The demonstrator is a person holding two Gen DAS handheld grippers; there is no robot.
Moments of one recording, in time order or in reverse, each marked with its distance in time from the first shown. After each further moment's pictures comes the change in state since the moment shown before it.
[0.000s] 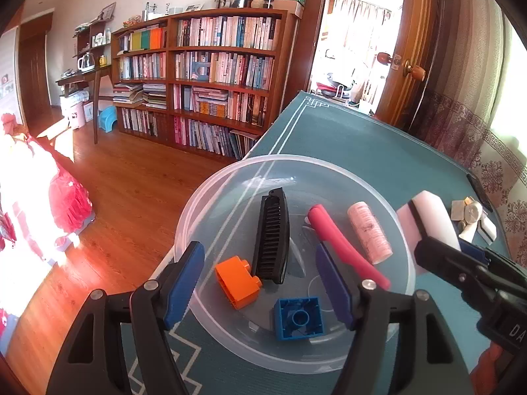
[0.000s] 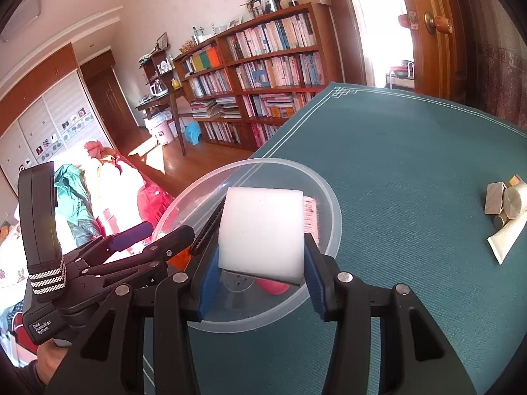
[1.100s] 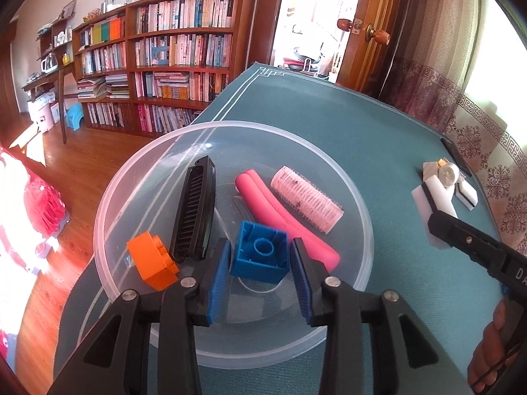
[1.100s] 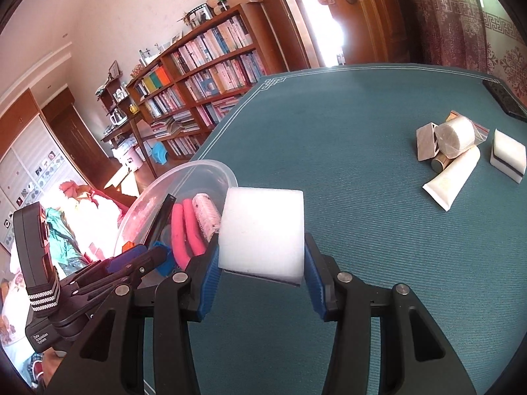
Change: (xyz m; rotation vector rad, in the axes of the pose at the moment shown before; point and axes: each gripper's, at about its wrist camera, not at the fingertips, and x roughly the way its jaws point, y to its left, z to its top) left arm 0.014 -0.048 -0.013 0.093 0.106 -0.116; right arm -0.030 -0.073 -0.018 0.223 -0.017 -0.103
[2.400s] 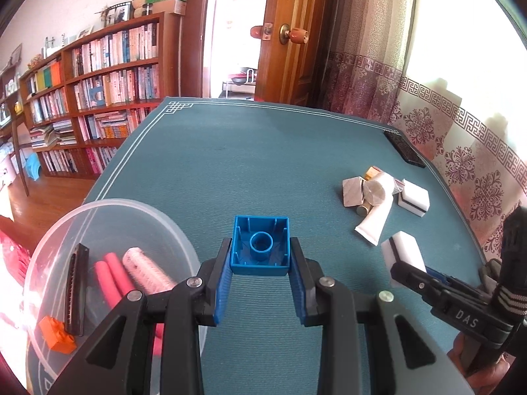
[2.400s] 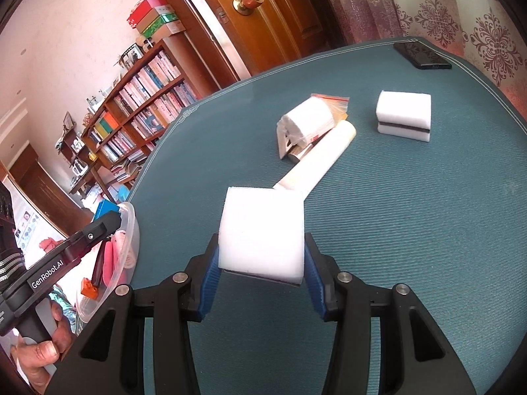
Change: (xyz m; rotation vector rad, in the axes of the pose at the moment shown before) left arm 0.009 -0.119 0.046 0.179 -0.060 -0.135; right arm -0.042 -0.121 -0.005 0.238 -0.076 -0.128
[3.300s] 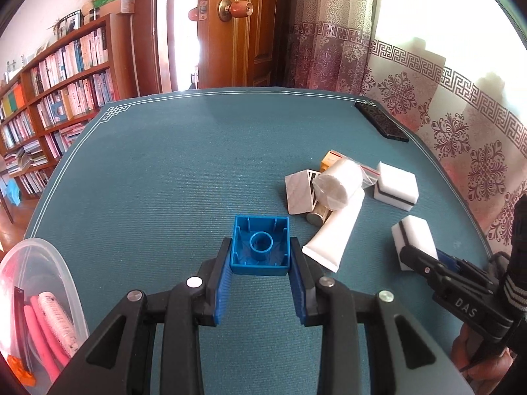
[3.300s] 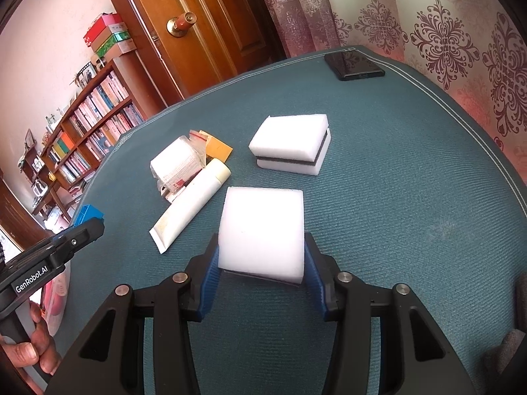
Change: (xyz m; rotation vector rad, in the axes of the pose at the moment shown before) left arm 0.070 -0.086 0.021 0.132 0.071 -0.065; right arm -0.007 -0.094 0.024 0.061 -0.075 -0.196
